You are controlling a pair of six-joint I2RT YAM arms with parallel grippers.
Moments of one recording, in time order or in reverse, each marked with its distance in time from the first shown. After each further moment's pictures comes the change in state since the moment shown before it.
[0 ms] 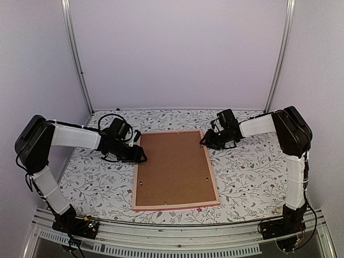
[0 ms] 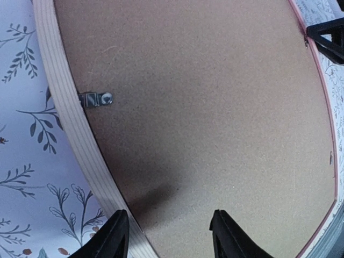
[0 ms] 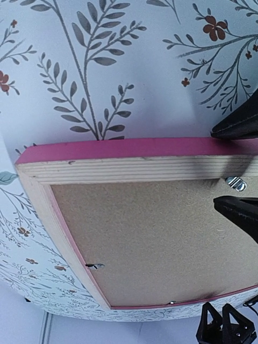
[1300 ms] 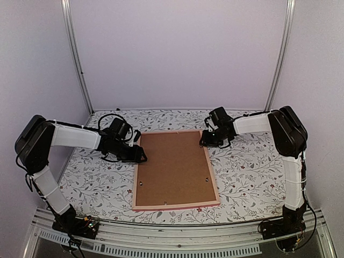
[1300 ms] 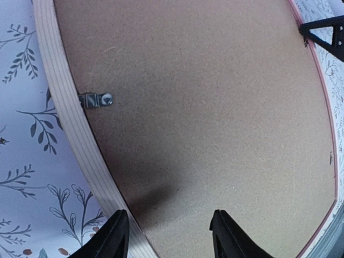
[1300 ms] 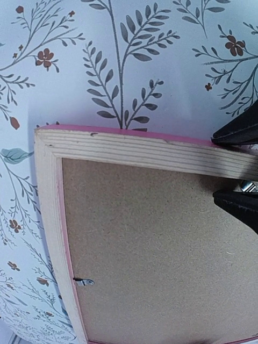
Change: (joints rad) left arm 0.000 0.000 0.000 0.002 -0.001 0.000; right arm 0.060 0.044 0.125 -0.161 0.198 -0.235
